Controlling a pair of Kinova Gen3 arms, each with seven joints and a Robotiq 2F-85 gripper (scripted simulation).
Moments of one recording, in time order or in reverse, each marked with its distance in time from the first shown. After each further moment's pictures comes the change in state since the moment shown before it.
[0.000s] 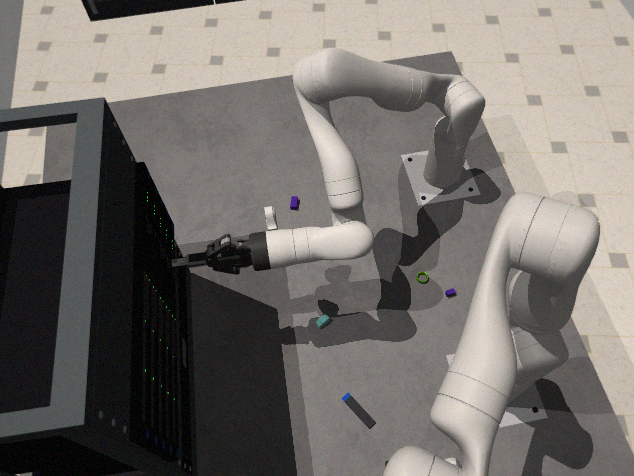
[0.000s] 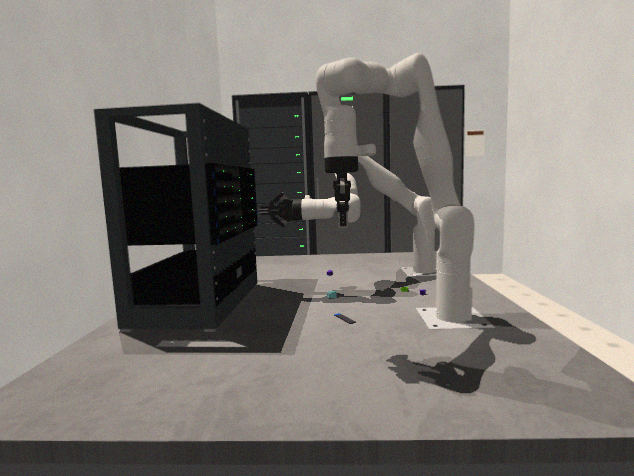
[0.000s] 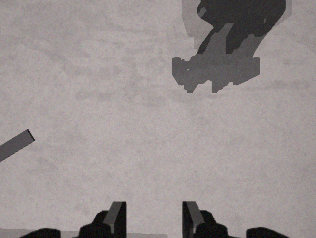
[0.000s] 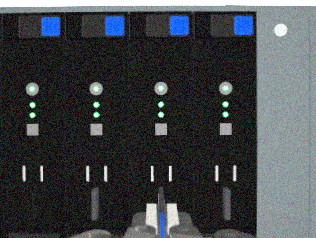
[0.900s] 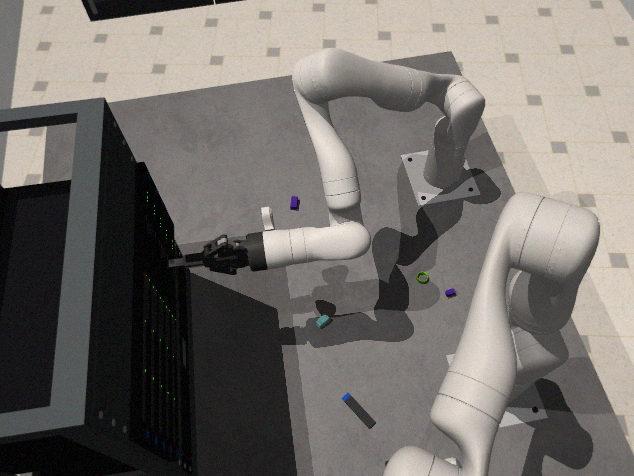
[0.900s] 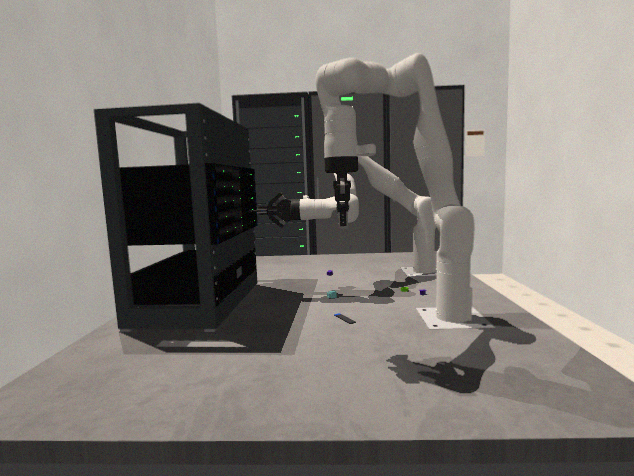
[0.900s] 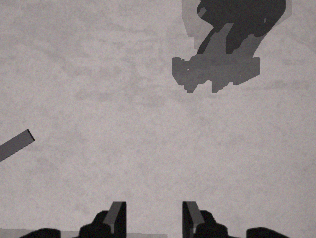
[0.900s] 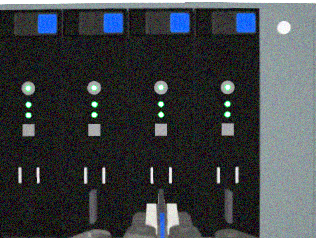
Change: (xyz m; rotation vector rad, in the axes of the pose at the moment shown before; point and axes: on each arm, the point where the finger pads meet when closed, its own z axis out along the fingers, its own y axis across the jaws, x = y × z) left arm 0.000 0.000 0.000 0.000 0.000 0.000; right arm 0.000 0.000 0.006 0.000 0.000 0.000
